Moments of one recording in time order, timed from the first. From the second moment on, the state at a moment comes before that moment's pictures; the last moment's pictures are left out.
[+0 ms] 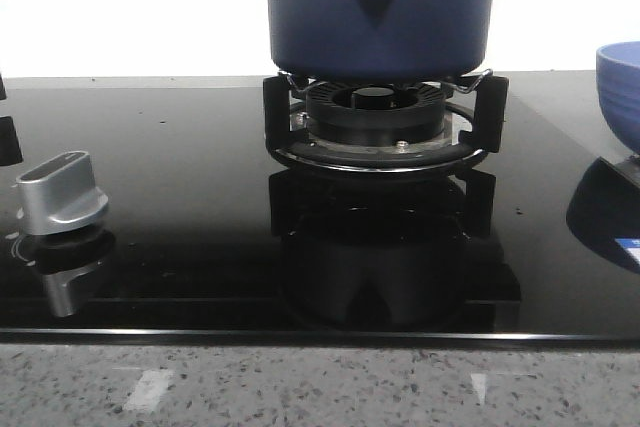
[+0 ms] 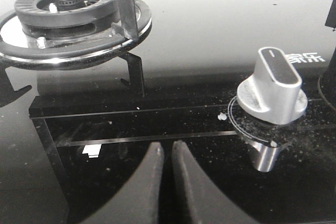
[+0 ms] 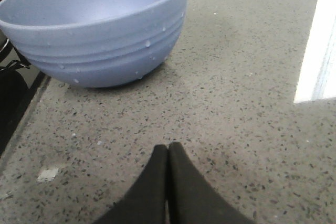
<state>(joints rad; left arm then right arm) -0.10 0.08 0.00 0.06 0.28 -0.02 -0.14 -0.01 0.01 -0.05 0.33 0.12</state>
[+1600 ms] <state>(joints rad) -0.10 0.08 0.00 -0.46 -0.08 -0.02 -0.14 -0.01 0.01 0.12 -0.19 0.25</state>
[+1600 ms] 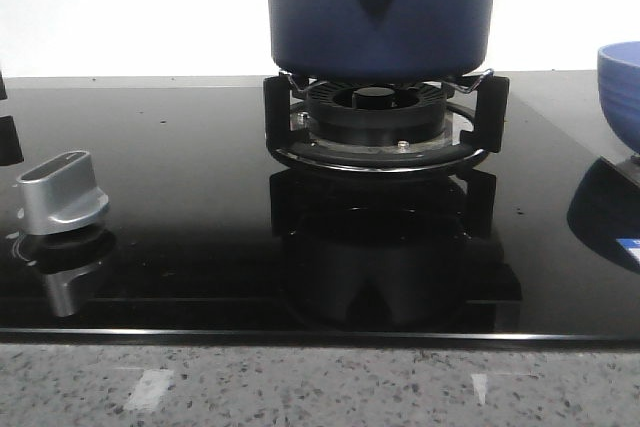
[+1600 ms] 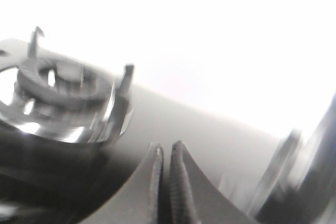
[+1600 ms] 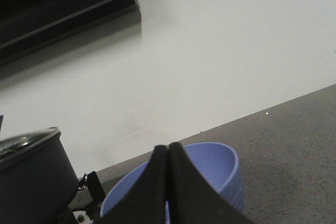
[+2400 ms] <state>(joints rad) -0.17 0.39 -0.42 -0.14 0.14 -0.02 -0.12 0.19 -0.45 0.07 0.50 0.09</state>
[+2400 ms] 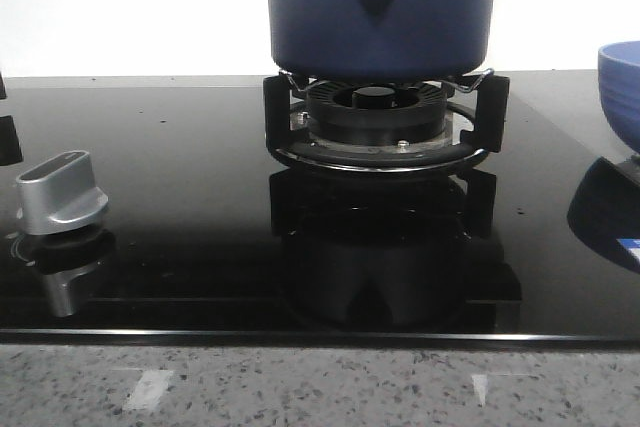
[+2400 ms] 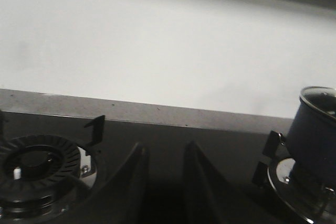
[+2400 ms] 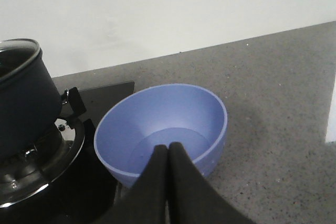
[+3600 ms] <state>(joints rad) -0.77 1.17 -0.97 0.05 -0.01 0.06 -0.06 0.24 -0.51 0.08 0.58 0.08</state>
